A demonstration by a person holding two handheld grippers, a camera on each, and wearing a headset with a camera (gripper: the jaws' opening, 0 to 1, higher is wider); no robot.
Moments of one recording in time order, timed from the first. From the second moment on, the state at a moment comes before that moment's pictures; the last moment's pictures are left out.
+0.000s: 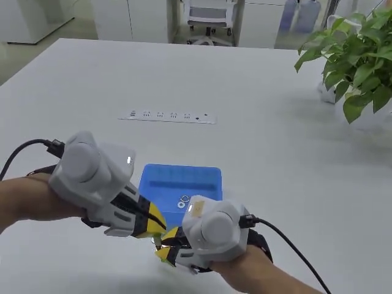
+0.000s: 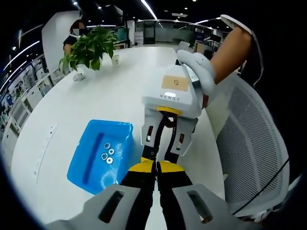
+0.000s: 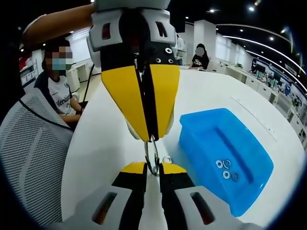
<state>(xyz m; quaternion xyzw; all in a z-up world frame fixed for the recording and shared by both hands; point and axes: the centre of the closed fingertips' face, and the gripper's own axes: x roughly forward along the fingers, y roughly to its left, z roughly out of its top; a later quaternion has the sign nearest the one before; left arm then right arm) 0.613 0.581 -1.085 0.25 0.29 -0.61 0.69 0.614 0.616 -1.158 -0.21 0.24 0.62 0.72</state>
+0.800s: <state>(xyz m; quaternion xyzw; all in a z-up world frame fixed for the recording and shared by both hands) 0.613 0.577 -1.084 0.24 0.29 -0.62 0.69 0.614 0.615 -1.157 -0.21 0.25 0.62 0.71</state>
